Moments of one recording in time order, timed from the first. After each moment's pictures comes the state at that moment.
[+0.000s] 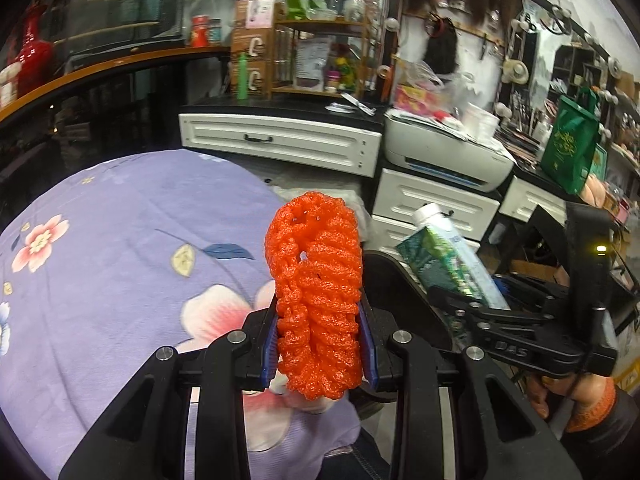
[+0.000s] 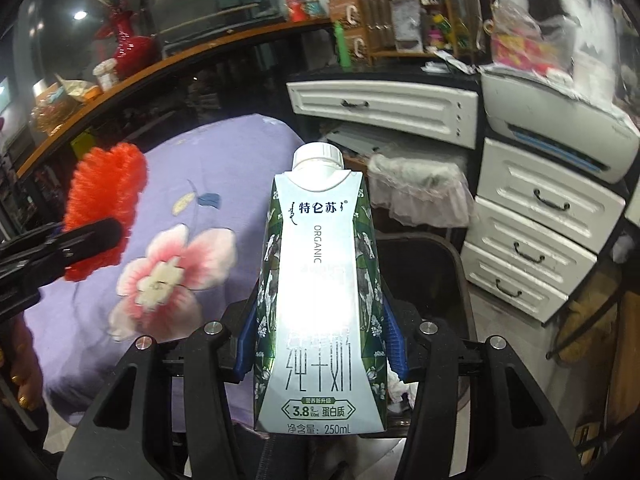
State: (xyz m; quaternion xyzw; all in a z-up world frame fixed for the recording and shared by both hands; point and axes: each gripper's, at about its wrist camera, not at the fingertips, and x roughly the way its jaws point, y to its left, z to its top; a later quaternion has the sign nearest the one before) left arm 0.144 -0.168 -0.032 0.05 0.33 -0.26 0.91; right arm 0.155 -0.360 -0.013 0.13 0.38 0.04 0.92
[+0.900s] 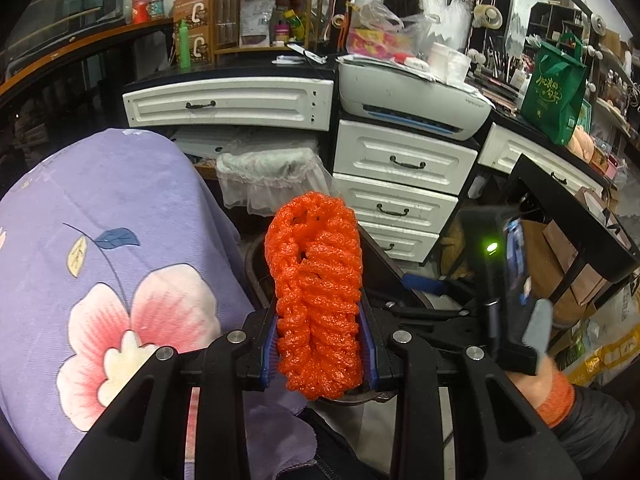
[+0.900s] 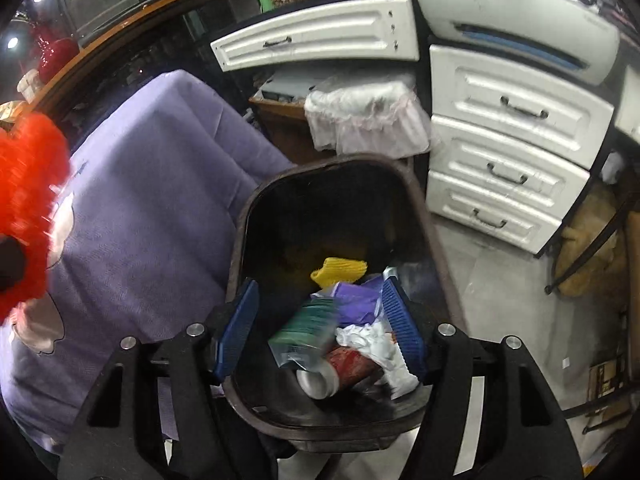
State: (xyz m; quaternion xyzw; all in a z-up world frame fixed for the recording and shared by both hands) left arm 0.158 -0.245 -0.083 0.10 0.38 -0.31 0.86; right arm 0.185 -0.414 -0.116 0.18 0.45 -0.03 0.88
